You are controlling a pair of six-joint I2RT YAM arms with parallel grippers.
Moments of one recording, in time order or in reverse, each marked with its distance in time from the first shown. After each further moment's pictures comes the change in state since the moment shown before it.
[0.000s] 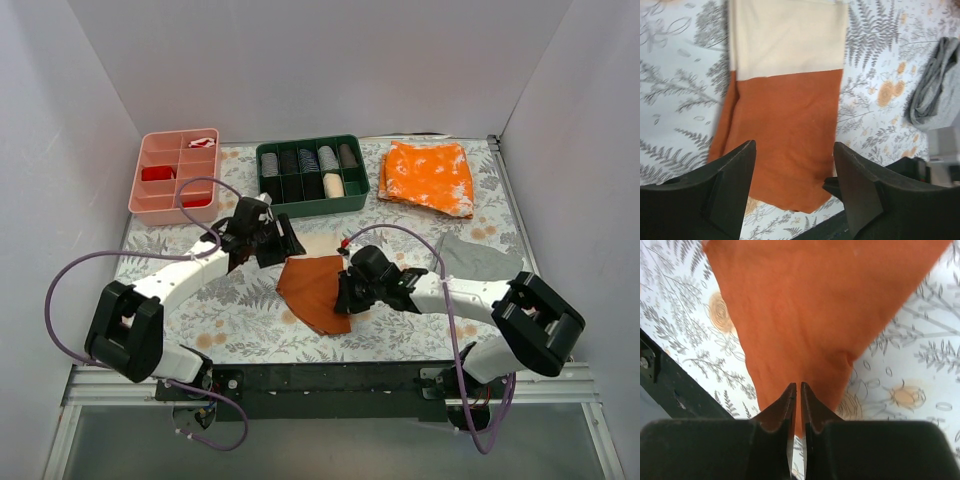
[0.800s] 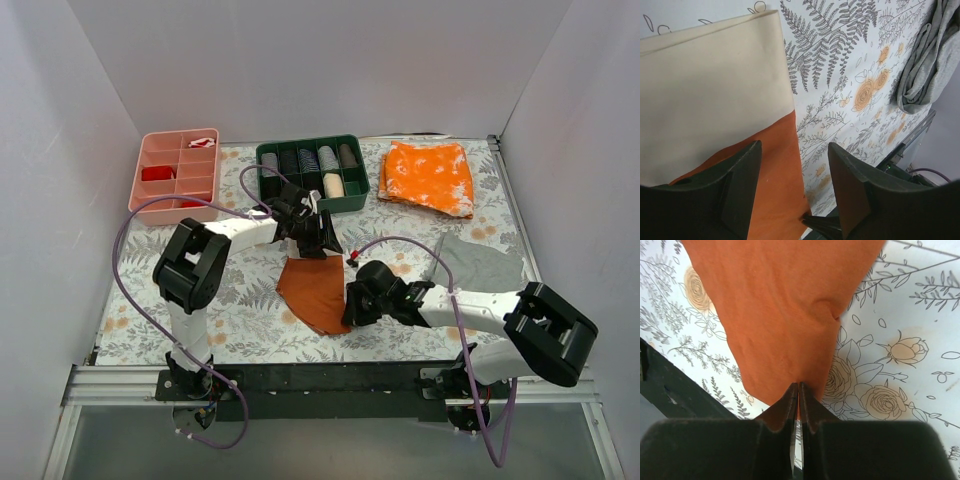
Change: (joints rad) left arm -0.068 0.551 0.381 0.073 0.294 0.063; right arm 0.058 -0.110 -0.136 0.008 0.086 0.120
